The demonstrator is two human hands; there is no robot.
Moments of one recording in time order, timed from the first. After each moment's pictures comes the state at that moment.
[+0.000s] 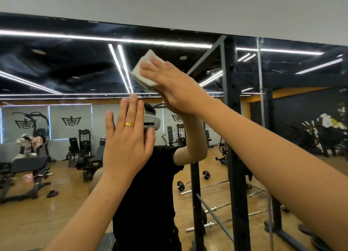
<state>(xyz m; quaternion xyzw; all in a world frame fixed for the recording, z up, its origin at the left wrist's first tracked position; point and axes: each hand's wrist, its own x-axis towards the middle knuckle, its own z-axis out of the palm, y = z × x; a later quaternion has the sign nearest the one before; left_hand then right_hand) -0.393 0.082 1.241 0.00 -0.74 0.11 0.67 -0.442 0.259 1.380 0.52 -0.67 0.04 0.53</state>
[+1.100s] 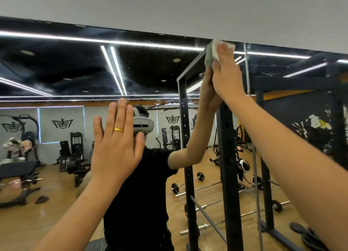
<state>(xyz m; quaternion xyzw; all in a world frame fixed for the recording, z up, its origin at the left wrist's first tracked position) -0.391 0.085 1.242 0.00 -0.74 0.11 0.66 -0.486 0.367 1.401 0.22 -0.70 0.38 0.56</state>
